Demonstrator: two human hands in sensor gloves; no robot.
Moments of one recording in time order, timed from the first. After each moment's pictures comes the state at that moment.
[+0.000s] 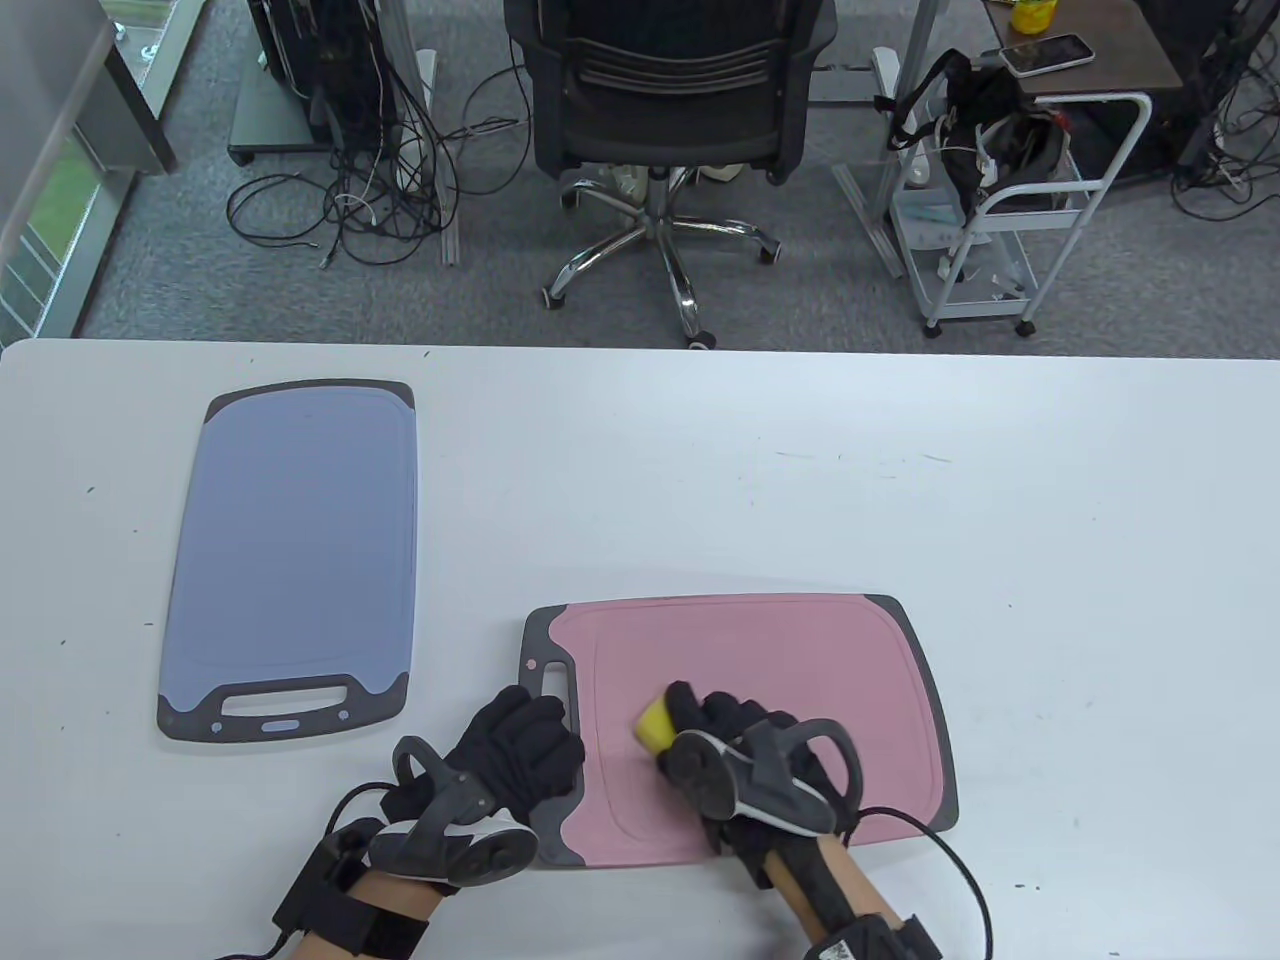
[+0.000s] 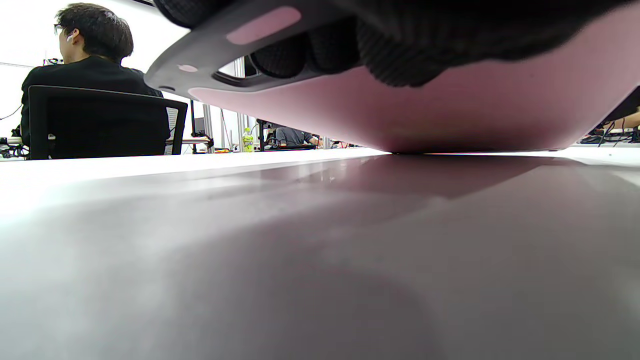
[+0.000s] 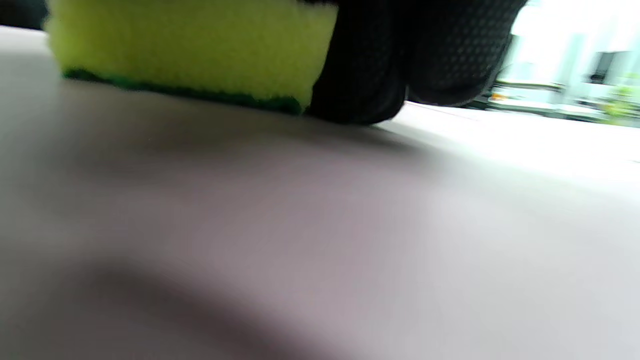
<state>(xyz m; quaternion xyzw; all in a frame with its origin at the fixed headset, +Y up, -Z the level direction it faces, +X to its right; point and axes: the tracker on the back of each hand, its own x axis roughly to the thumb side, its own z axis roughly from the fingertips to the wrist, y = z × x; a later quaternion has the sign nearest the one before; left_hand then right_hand) -0.153 -0.768 -0.148 0.10 -0.39 0.00 0.92 0.117 -0.752 -0.198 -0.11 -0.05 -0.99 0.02</state>
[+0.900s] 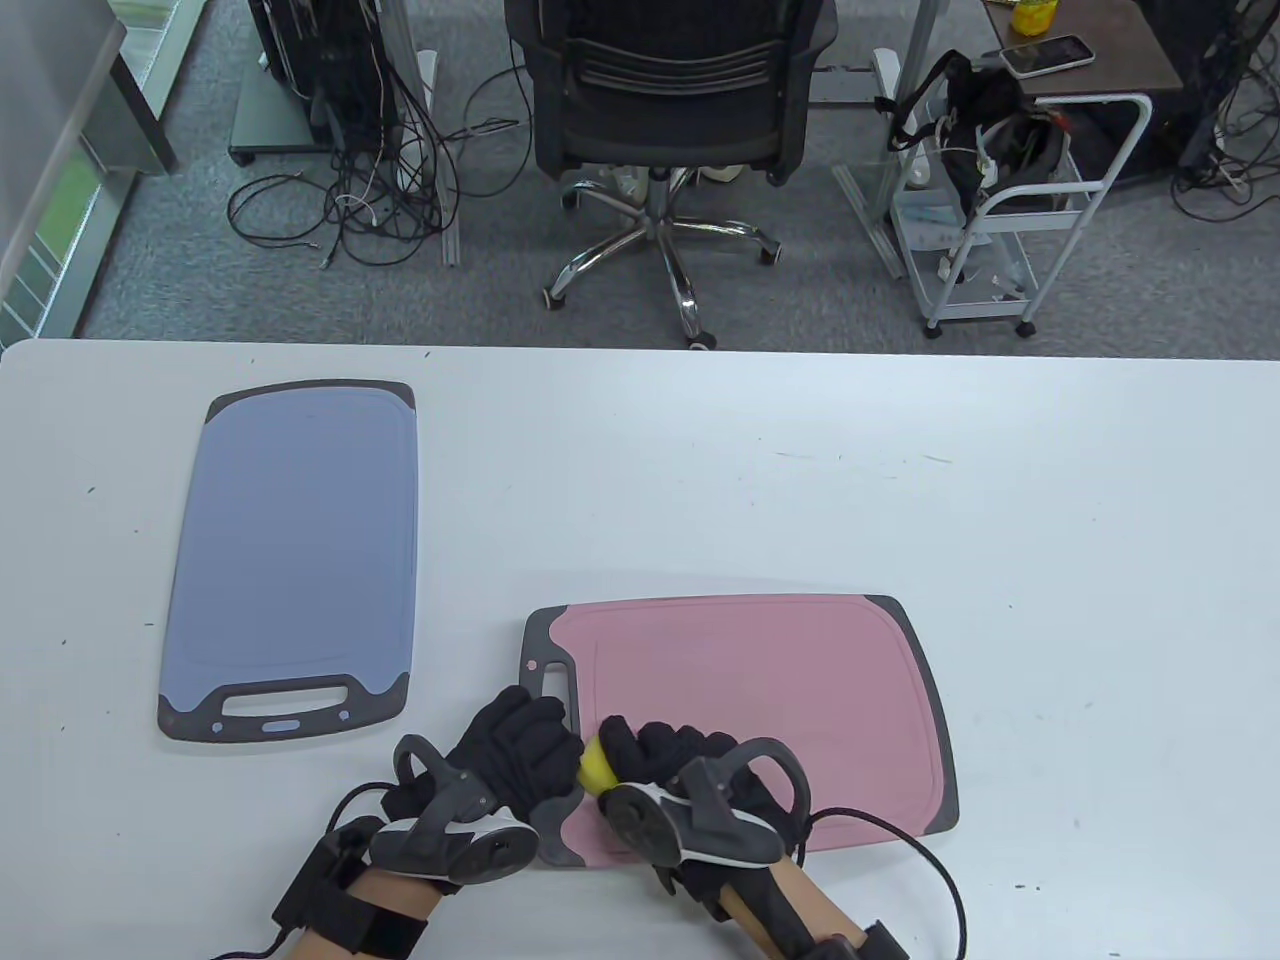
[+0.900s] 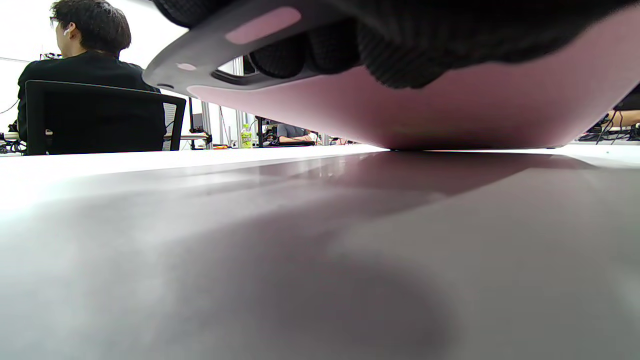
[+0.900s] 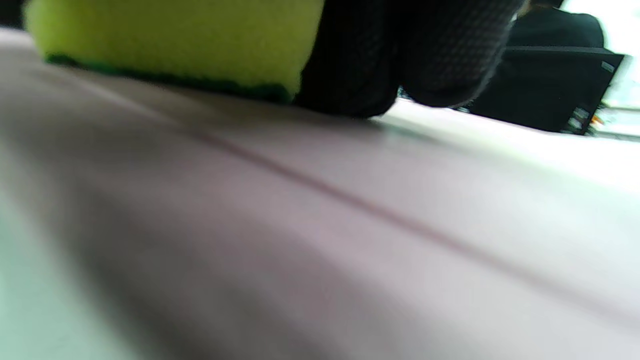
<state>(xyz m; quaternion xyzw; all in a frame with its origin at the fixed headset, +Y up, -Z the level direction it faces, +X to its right) -0.152 -0.768 -0.149 0.09 -0.39 0.00 0.92 0.051 -0.744 -0.161 -0.25 -0.03 -0.97 -0.02</state>
